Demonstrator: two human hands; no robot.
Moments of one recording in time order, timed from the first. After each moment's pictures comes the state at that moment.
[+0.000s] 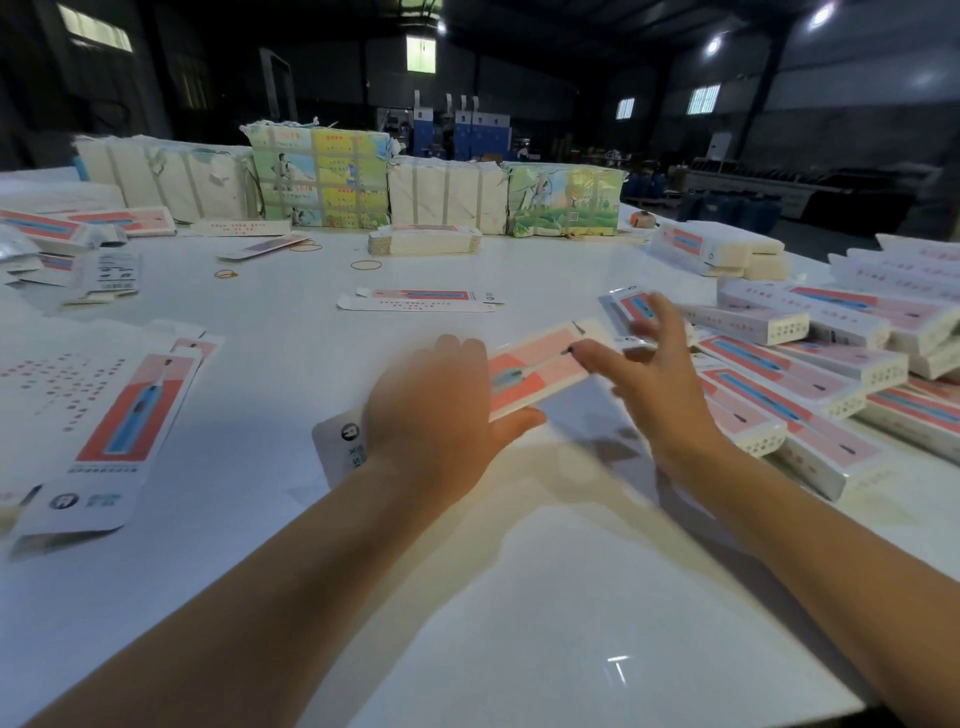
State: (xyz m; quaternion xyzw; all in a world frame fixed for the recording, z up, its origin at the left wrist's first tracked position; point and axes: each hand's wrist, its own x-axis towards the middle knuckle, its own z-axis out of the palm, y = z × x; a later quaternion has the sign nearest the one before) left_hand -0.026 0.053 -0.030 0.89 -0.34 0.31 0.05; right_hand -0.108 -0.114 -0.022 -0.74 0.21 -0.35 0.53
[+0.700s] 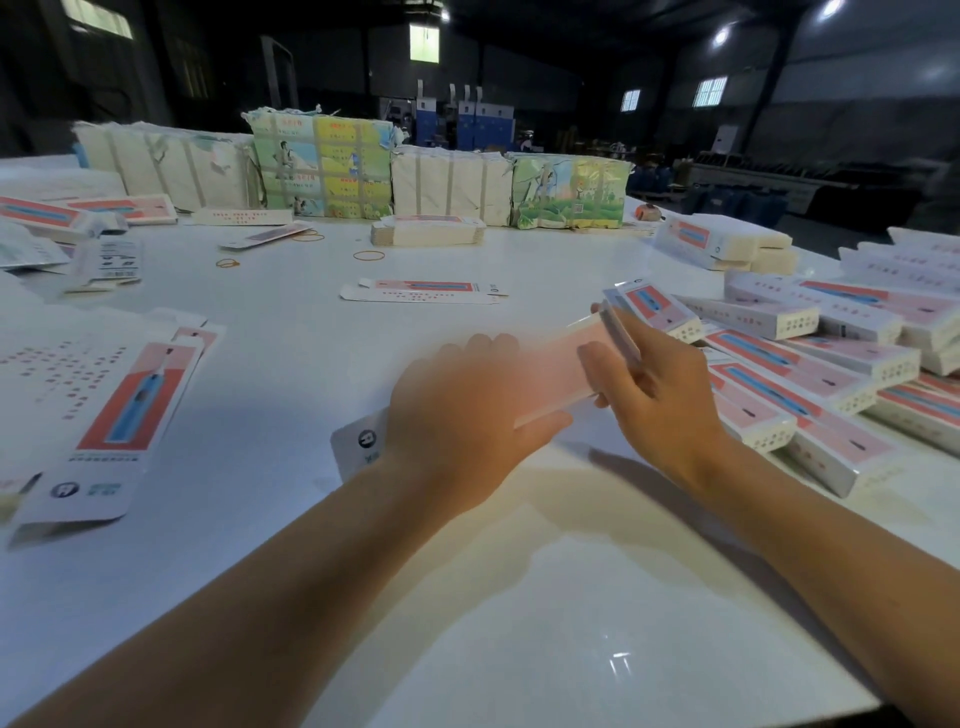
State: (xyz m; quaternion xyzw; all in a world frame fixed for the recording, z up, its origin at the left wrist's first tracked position) left_hand -0.036 0.054 -0.029 0.85 -0.41 0.30 0.15; right_hand -0.116 -0.104 -0.024 -0.86 -0.02 -0.44 0.28
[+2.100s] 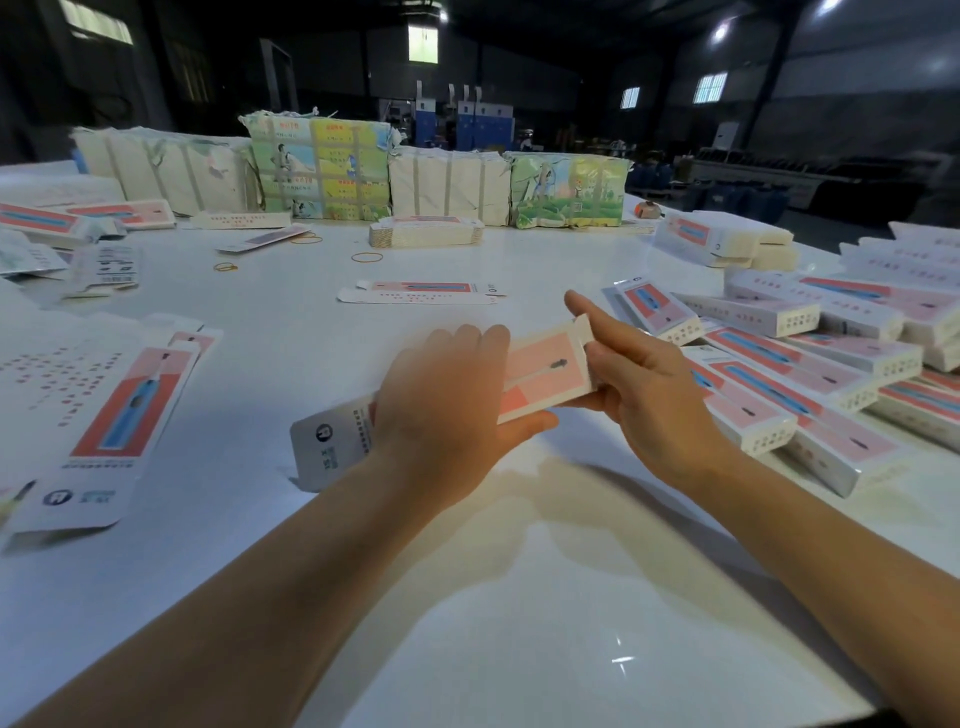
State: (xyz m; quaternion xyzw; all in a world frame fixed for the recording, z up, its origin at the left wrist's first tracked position) left_hand -0.032 0.055 -0.025 0.82 -0.43 0.32 0.17; right_hand -0.113 -0.093 -0.017 -0.71 0.01 -0.29 0.64
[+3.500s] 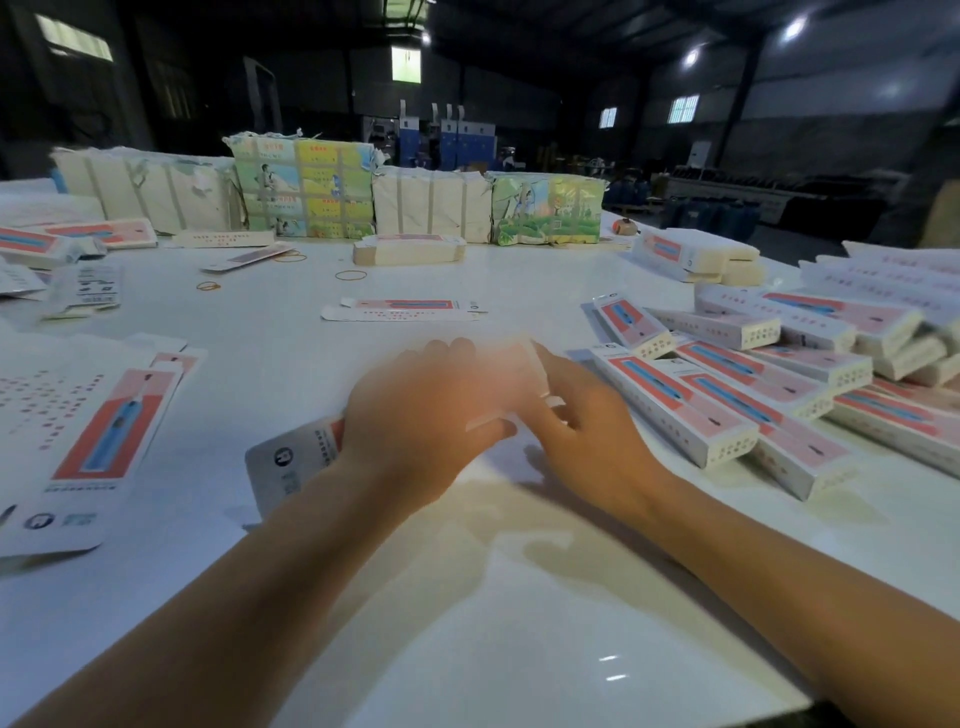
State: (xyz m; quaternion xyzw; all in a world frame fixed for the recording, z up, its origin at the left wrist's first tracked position) left_hand -0.028 0.060 -0.017 0.86 -0.39 0.33 0.06; right_hand -0.110 -0.081 -0.034 -0.89 0.03 -0.30 0.35
